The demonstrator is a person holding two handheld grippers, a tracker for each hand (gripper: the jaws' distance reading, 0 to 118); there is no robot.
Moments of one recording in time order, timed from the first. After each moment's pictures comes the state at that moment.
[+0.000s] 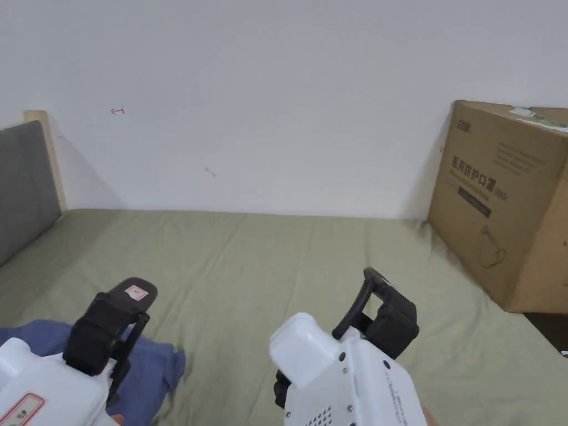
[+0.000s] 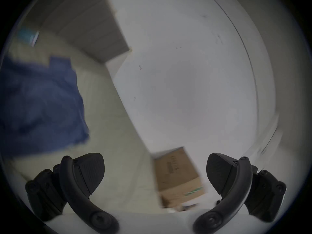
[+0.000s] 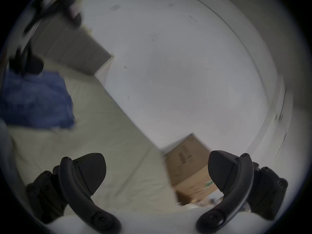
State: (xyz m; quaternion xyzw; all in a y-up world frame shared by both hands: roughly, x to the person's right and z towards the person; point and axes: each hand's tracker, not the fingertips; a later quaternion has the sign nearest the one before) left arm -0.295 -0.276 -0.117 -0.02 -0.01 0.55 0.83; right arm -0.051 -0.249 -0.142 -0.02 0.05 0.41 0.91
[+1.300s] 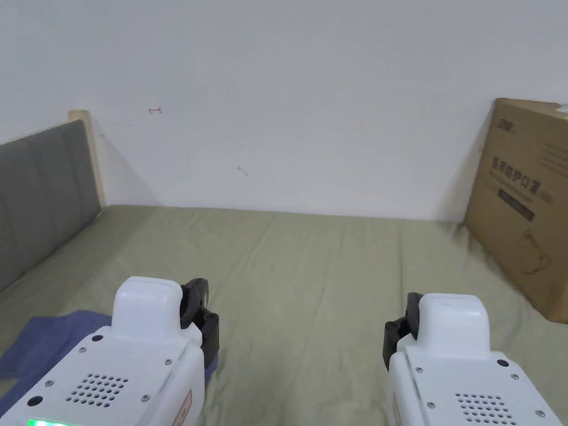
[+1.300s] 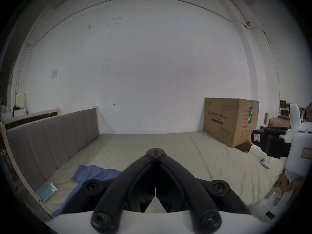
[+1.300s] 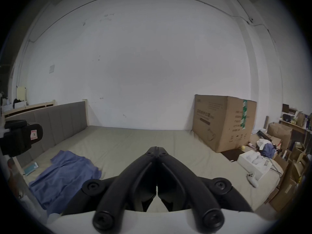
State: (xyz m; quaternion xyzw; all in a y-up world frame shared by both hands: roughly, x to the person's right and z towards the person) left arm -0.240 -0.216 -0.108 -0.05 0.01 0.01 1.00; right arm -0.005 -0.231 -0.149 -0.06 0.03 0.03 1.00
